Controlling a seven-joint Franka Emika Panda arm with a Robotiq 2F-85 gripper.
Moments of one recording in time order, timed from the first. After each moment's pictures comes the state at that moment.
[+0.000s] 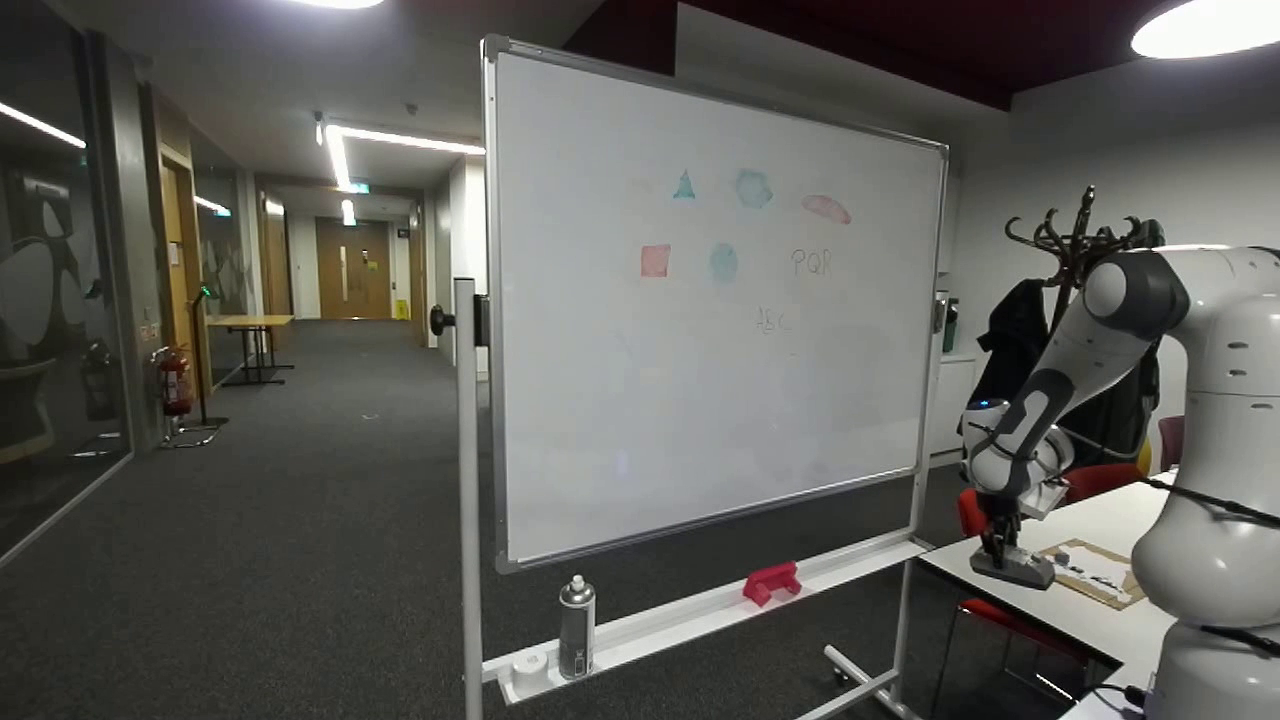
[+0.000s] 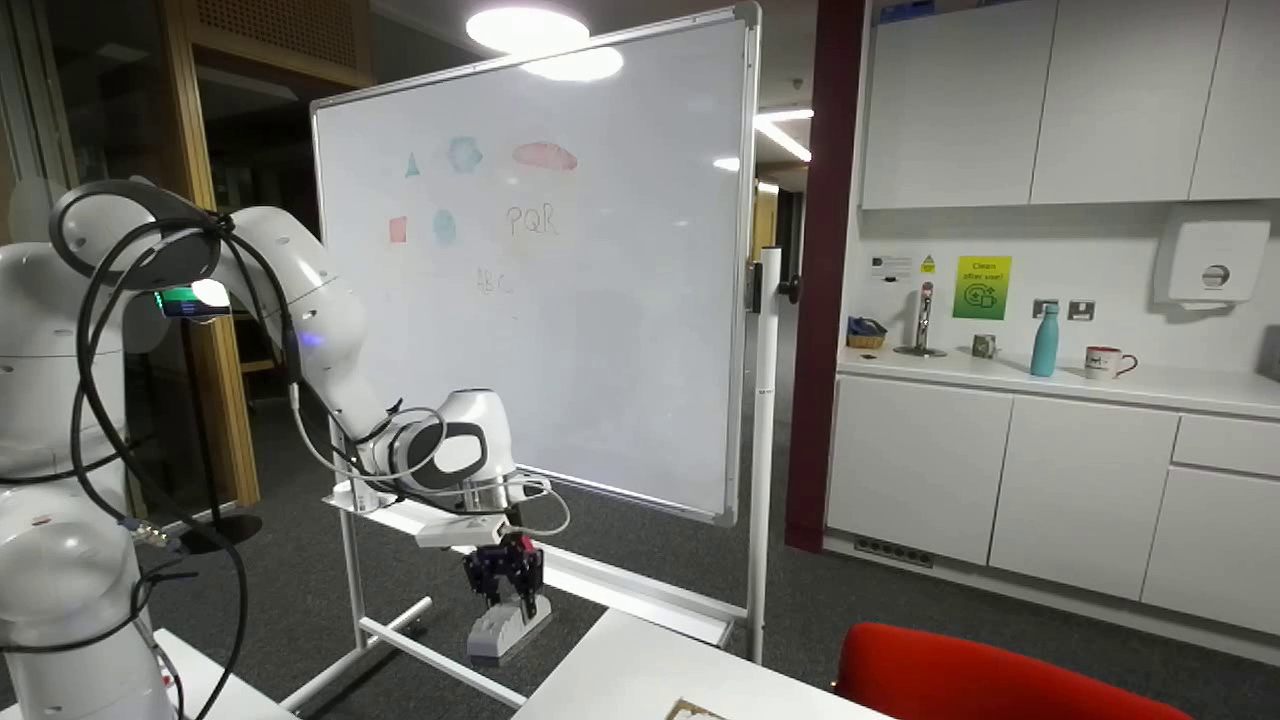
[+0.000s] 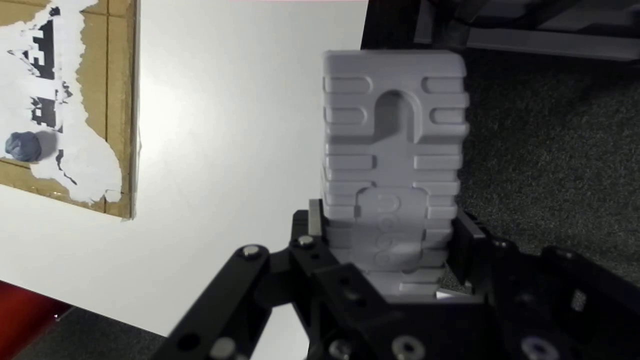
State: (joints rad) arm -0.29 0.12 -0.32 -2.51 -0.52 2.65 -0.27
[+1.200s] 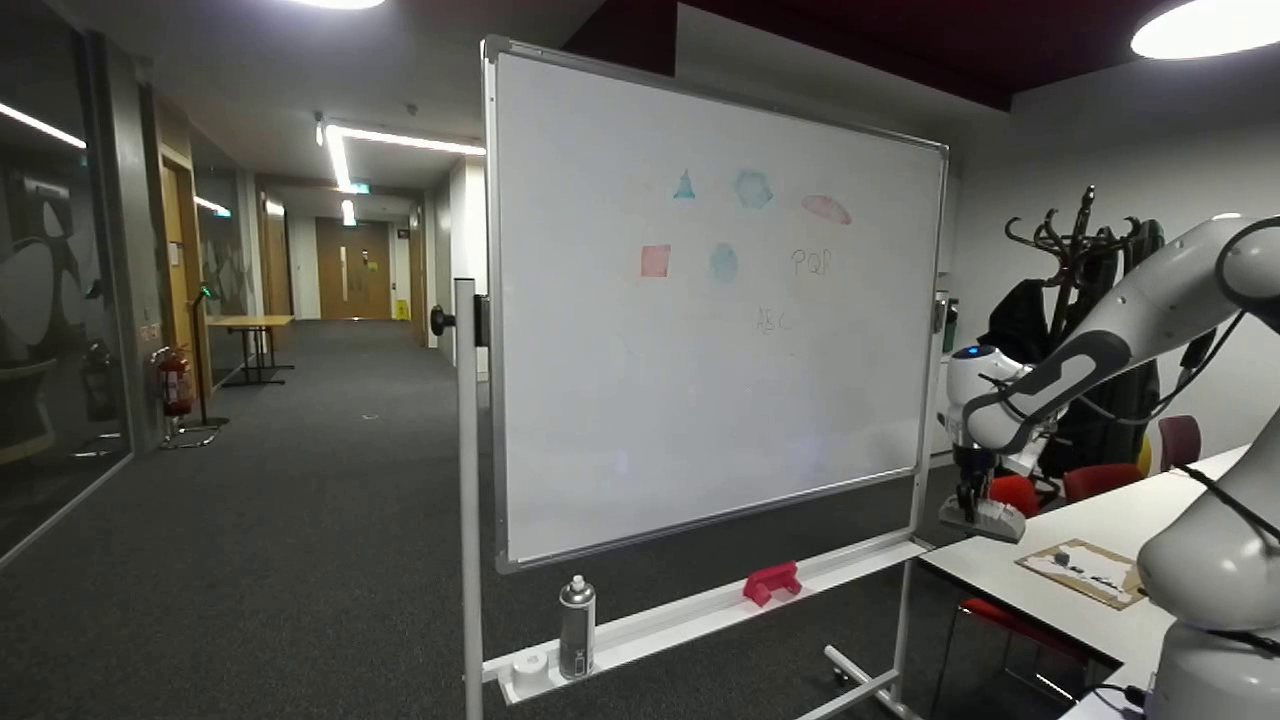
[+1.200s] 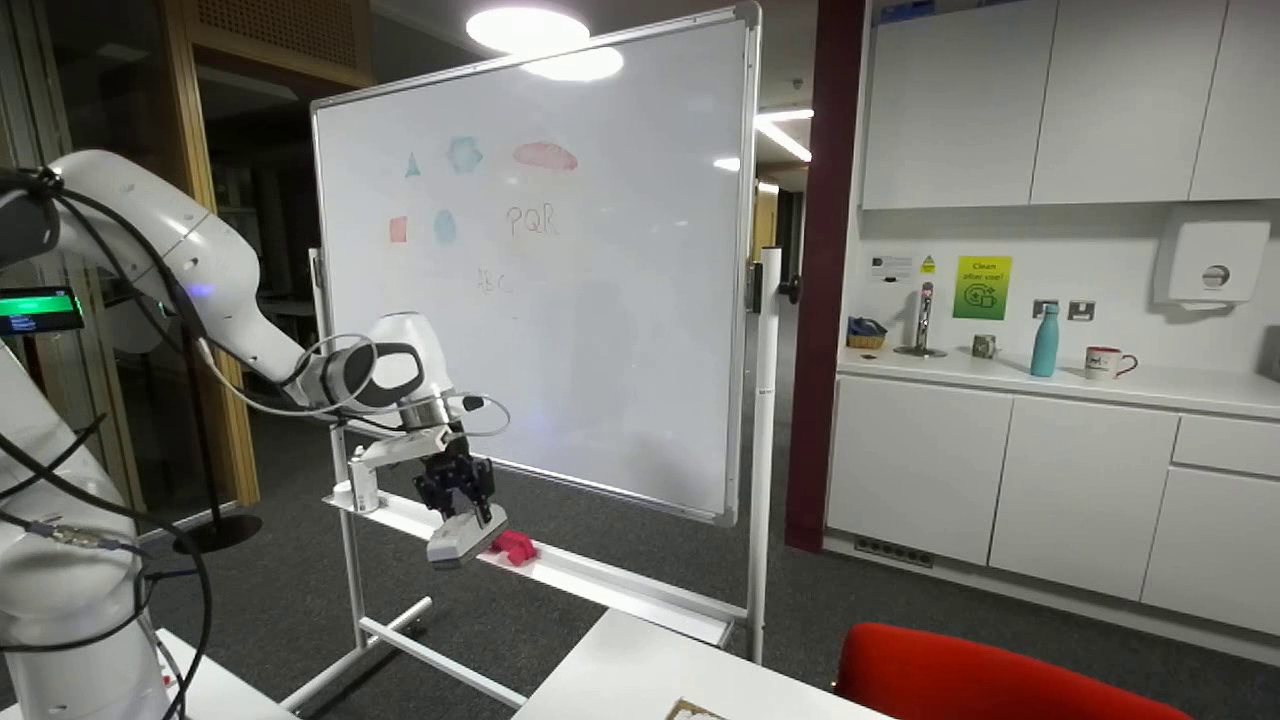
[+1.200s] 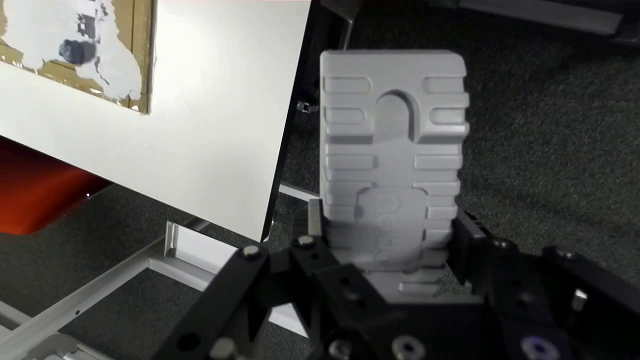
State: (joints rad) arm -0.22 -0.31 -0.16 -2.65 -0.52 2.44 -0.21
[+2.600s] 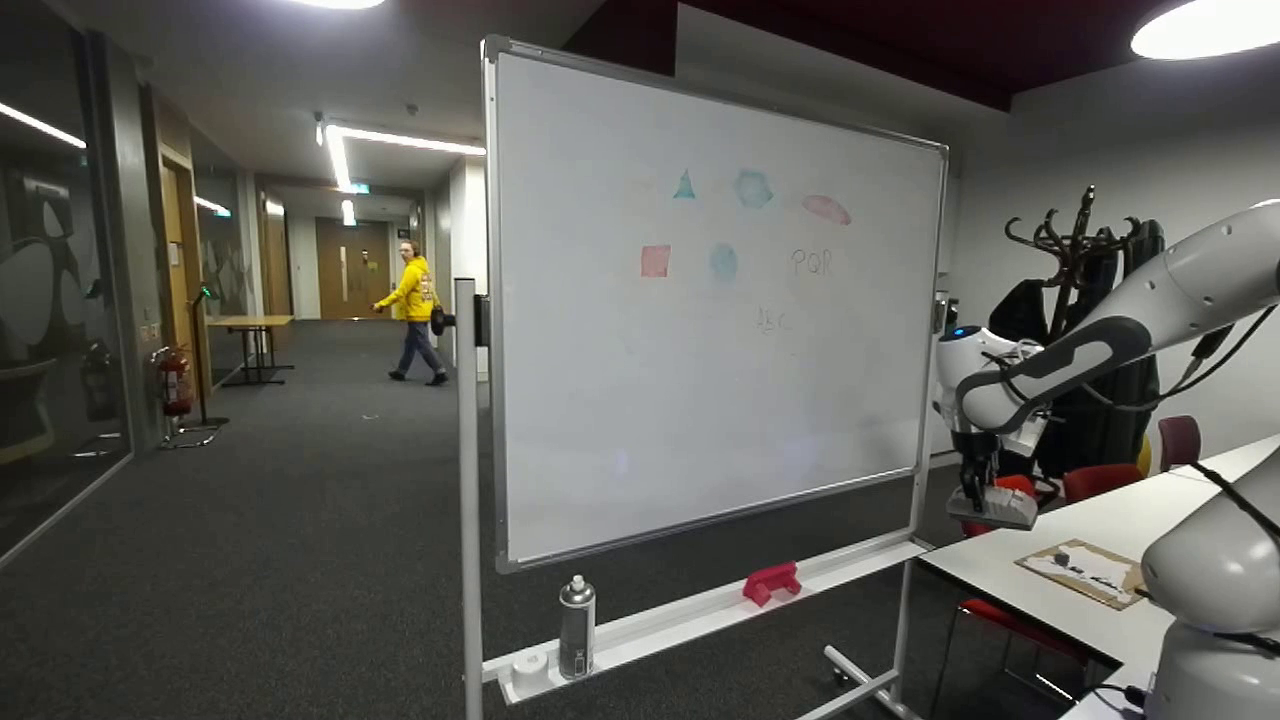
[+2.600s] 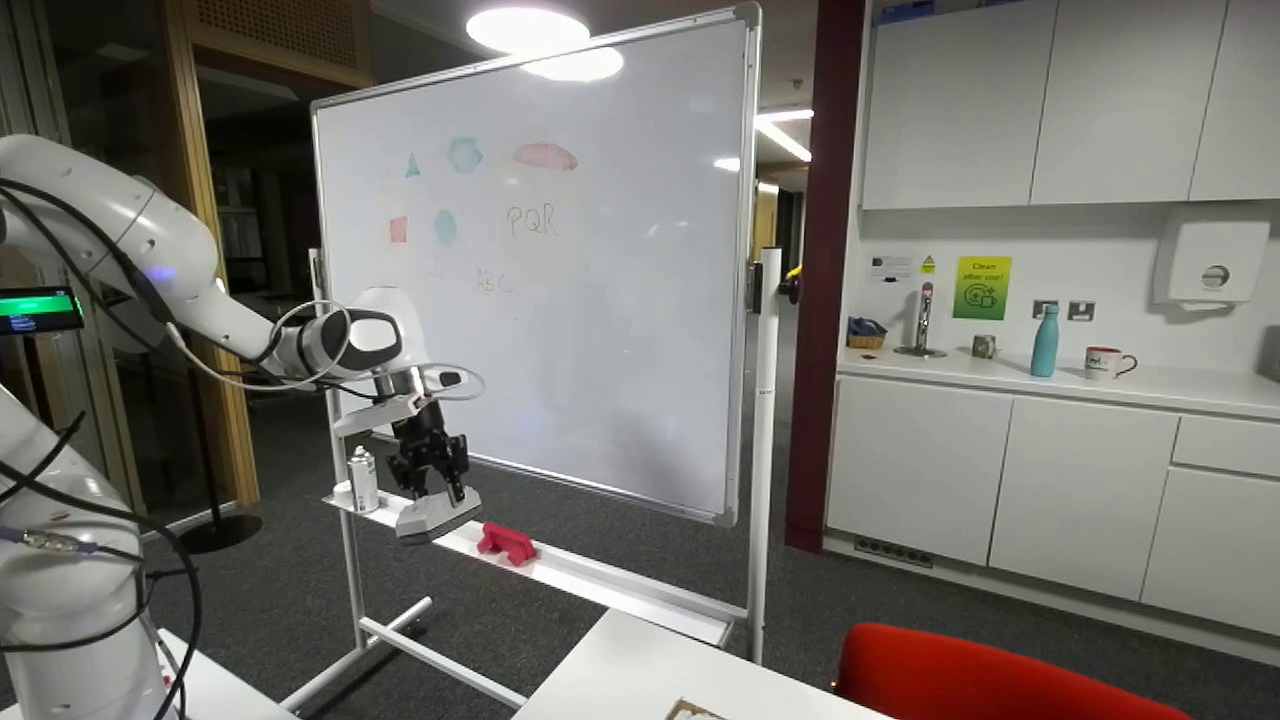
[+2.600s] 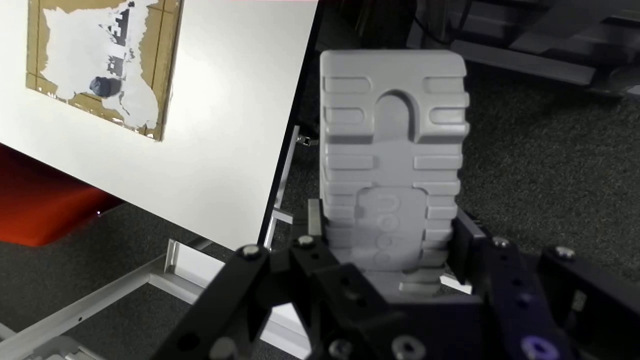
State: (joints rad) arm -0.17 -0.43 -0.10 -2.64 -0.50 2.20 -0.20
